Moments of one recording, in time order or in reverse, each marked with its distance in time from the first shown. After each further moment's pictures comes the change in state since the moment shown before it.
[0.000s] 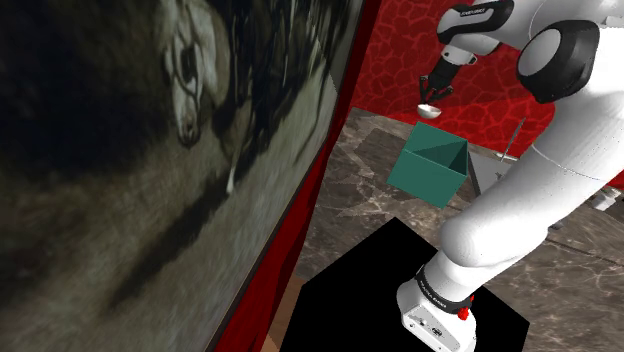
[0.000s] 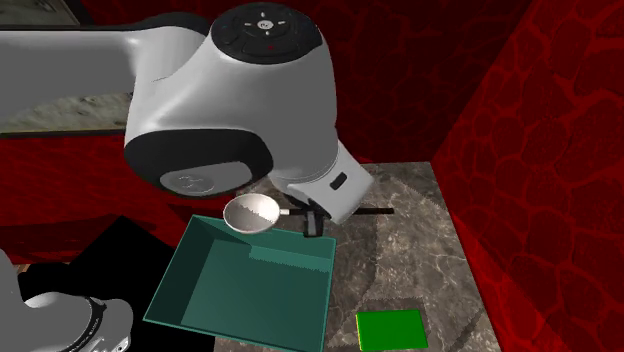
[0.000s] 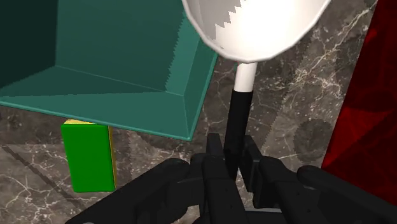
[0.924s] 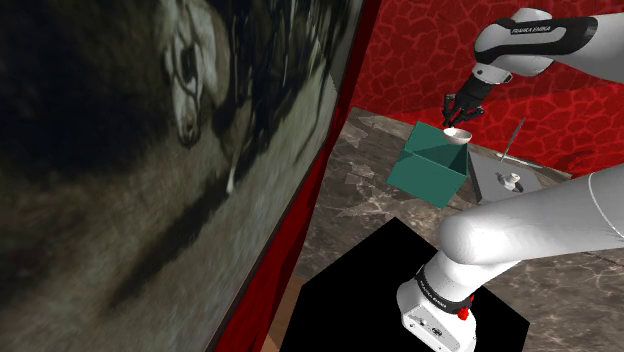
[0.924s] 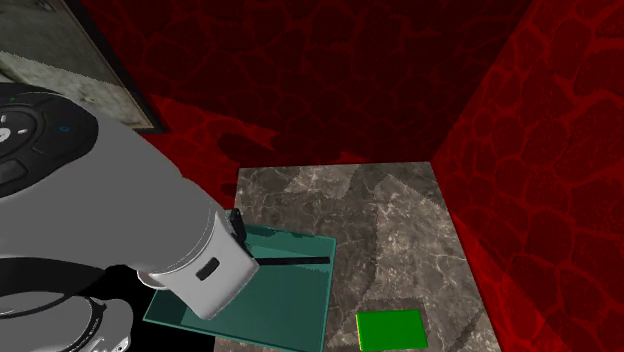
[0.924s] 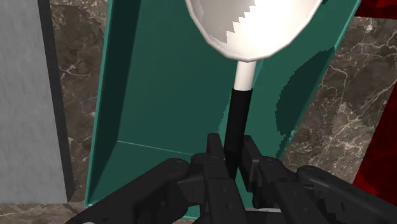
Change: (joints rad) arm -0.073 -0.463 0.029 -0.448 -0.203 0.022 0.044
